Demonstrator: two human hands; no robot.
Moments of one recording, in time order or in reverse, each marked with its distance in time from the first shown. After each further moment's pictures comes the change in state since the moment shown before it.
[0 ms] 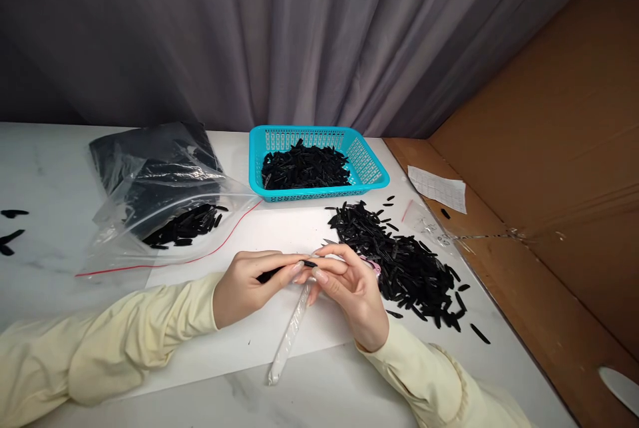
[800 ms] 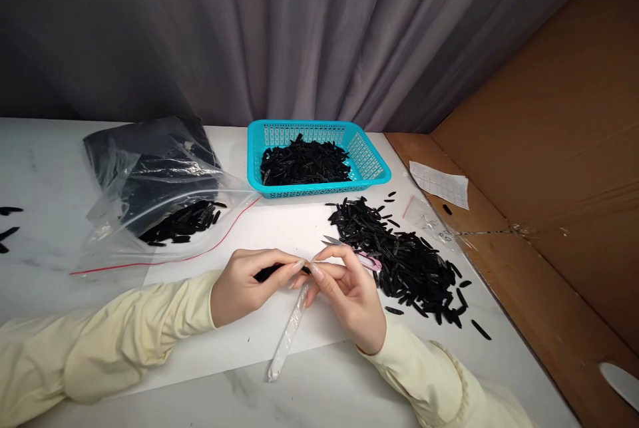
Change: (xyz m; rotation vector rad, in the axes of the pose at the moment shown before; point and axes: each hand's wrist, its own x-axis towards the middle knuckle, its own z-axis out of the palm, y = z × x) left_hand -0.001 0.004 -0.003 -0.008 -0.042 -0.096; right_hand -0.006 0.005 -0.001 -0.236 -0.021 -0.017
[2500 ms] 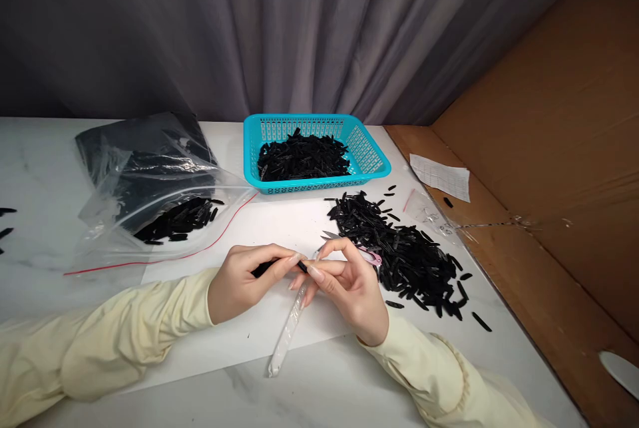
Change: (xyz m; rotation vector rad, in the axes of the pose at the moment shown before) left_hand 0.001 0.002 -0.002 -0.012 -0.037 -0.011; right_hand 0.003 -0.004 0.001 0.138 -0.027 0.050
